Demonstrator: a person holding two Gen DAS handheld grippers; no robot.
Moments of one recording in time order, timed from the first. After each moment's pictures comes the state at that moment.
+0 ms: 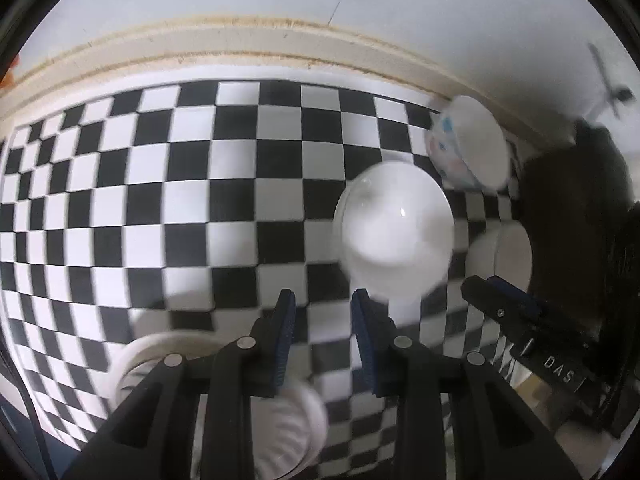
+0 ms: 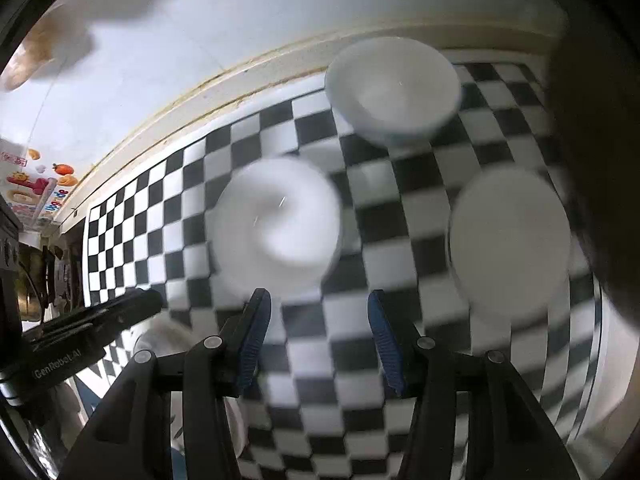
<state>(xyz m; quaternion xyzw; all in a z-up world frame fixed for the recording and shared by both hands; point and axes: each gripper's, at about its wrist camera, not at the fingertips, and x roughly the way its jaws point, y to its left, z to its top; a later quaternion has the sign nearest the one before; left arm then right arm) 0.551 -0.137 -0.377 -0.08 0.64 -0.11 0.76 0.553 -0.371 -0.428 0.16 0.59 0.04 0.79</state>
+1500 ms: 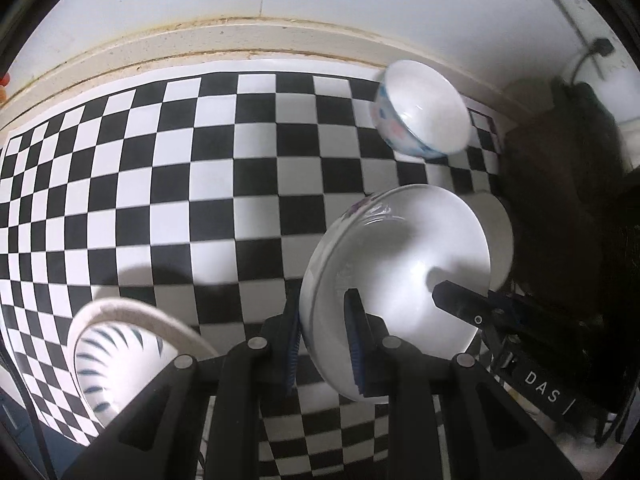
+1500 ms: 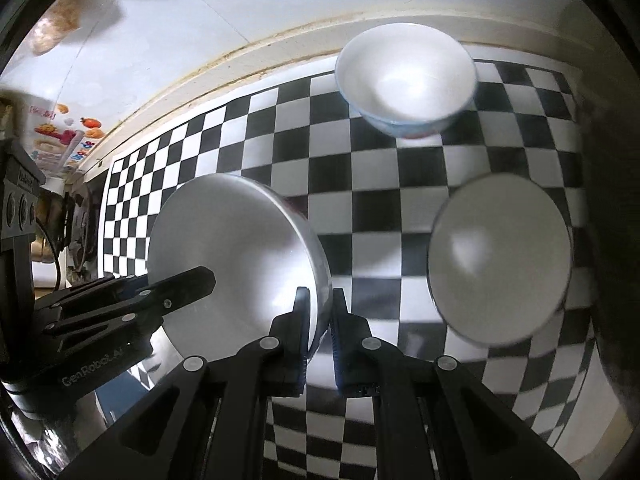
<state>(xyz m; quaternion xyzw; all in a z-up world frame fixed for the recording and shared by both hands) 0.494 -0.209 -0.354 -0.04 0.62 -0.12 0.77 0.527 -0.397 -0.425 0.13 0.61 0.13 0.77</state>
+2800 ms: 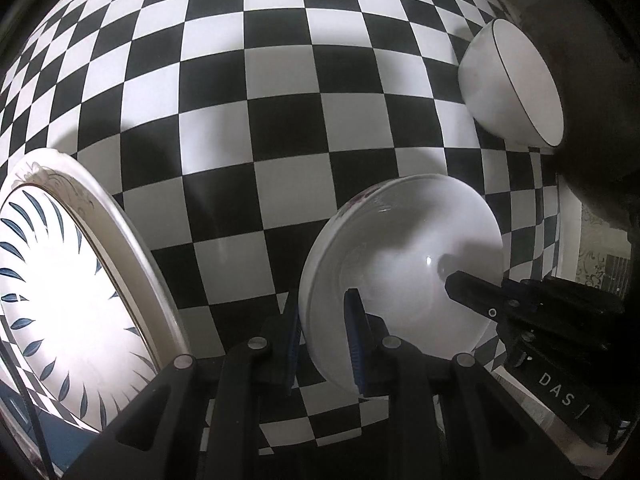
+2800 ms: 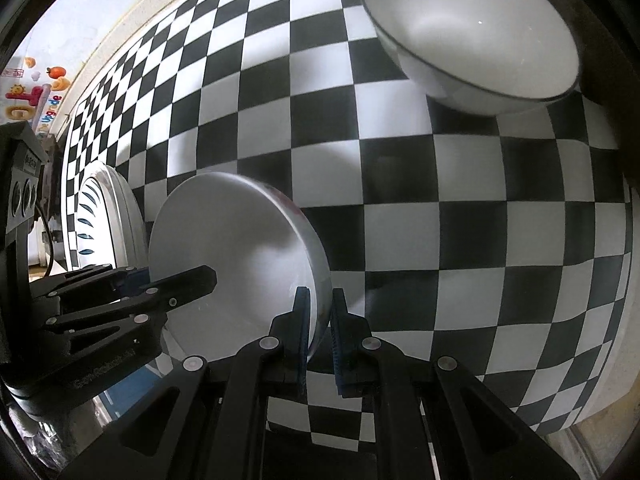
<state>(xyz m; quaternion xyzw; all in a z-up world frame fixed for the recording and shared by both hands) 0.434 -0.243 -0.462 0.00 0.70 -0.13 0.70 0.439 -0.412 -0.522 0.12 0.68 0.11 0.71</state>
